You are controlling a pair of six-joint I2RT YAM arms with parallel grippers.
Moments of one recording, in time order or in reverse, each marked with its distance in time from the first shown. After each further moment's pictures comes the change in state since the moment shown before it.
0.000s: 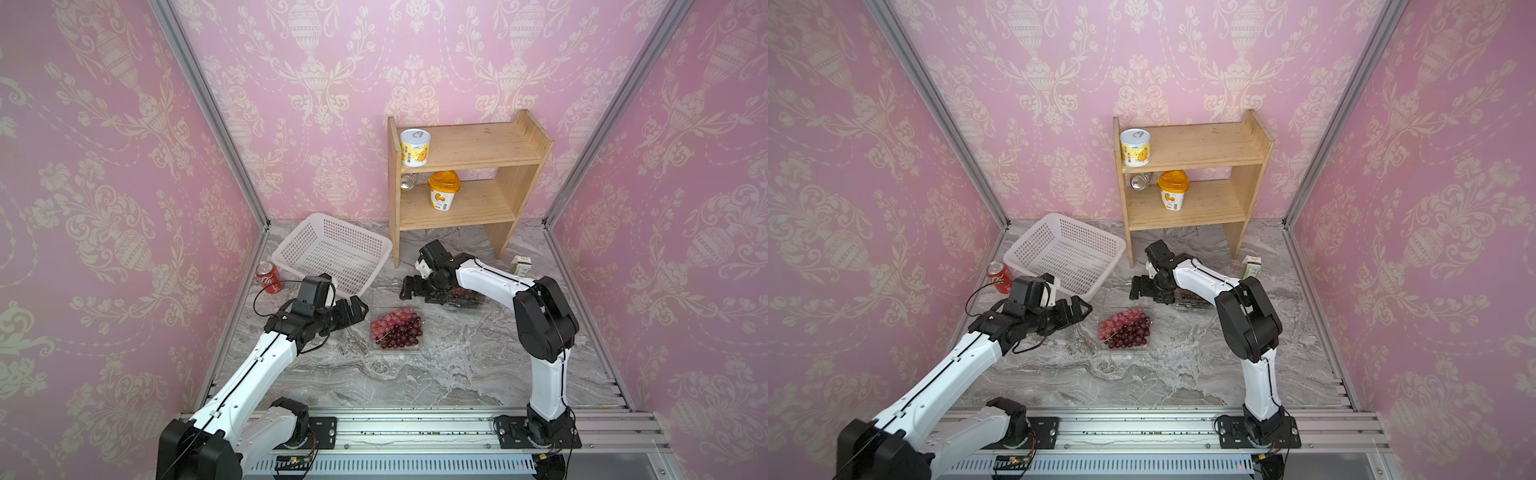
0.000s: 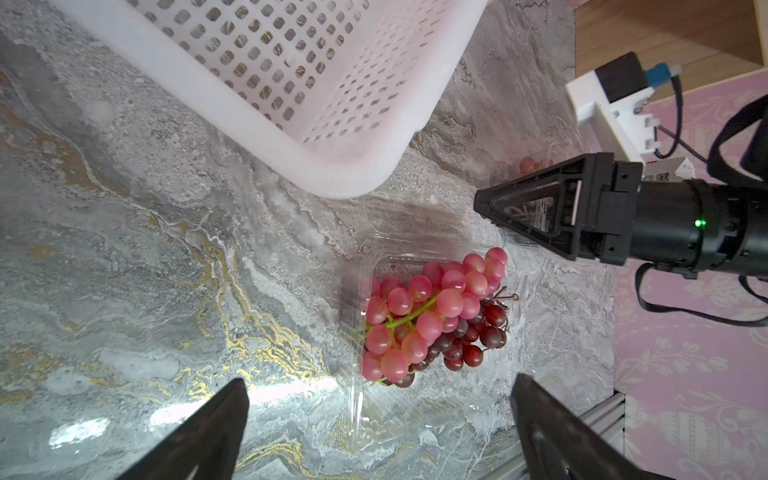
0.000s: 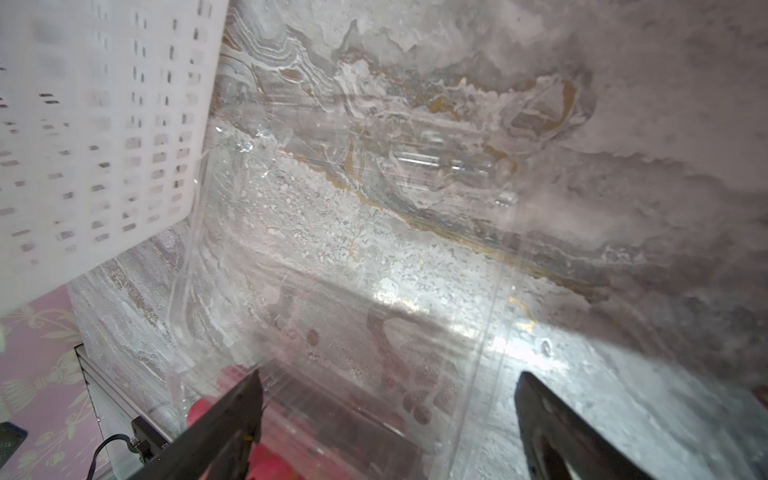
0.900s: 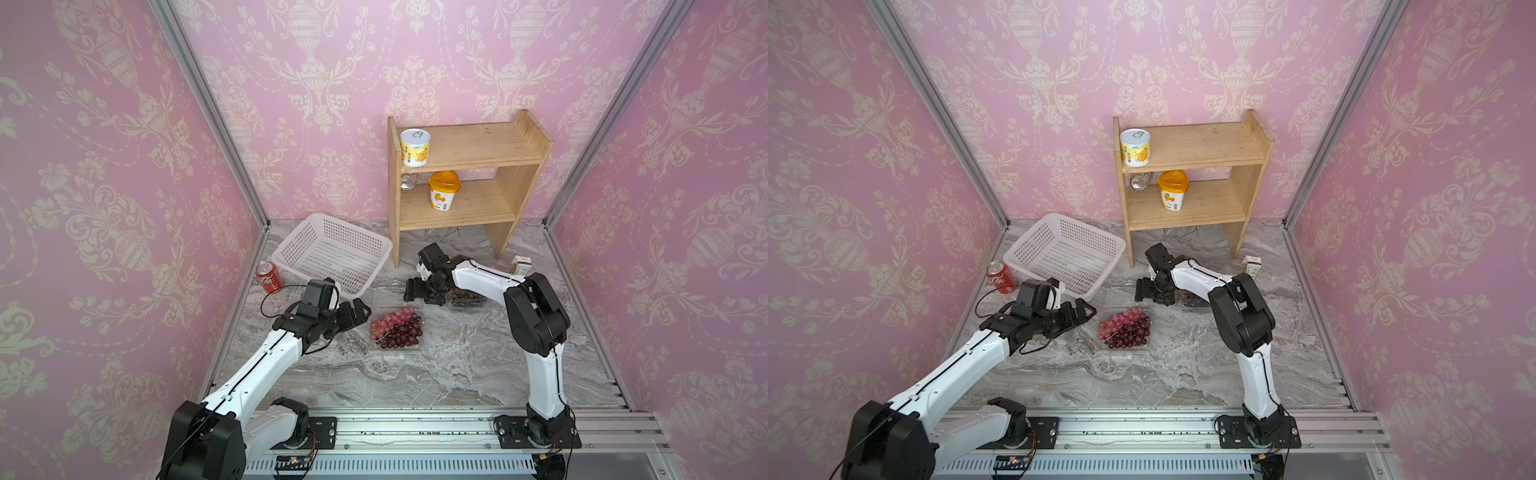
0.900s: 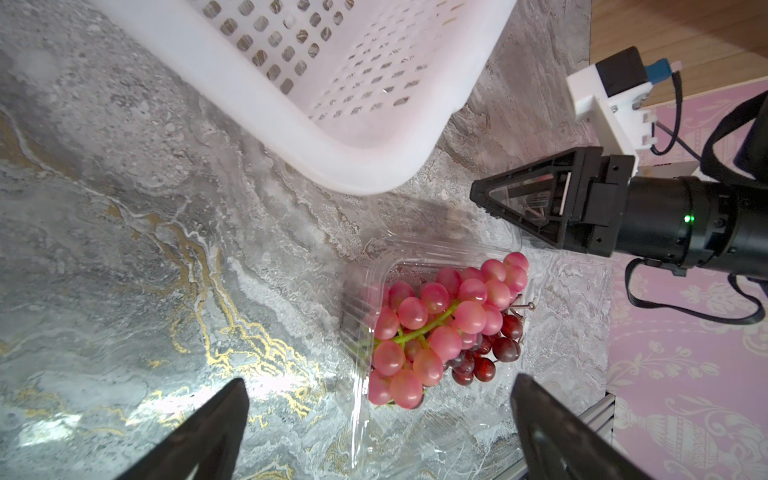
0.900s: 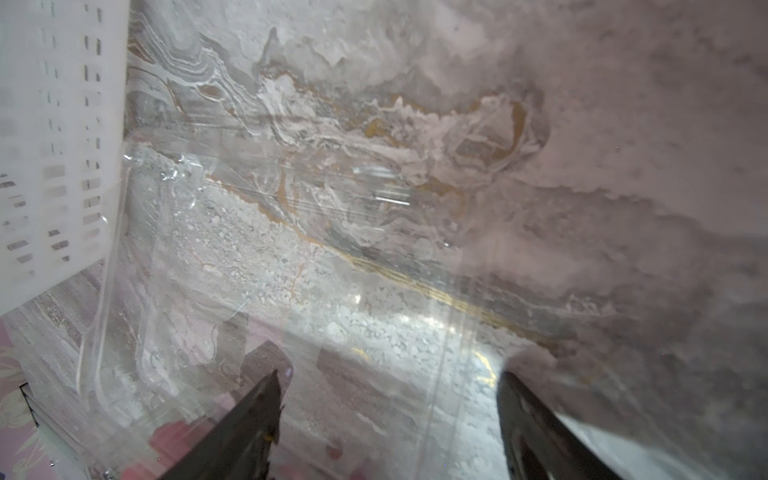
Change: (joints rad) left arm 0.000 0.066 -0.067 0.112 0.028 -0.035; right arm -0.013 0.044 -0.010 0.027 0.052 -0.005
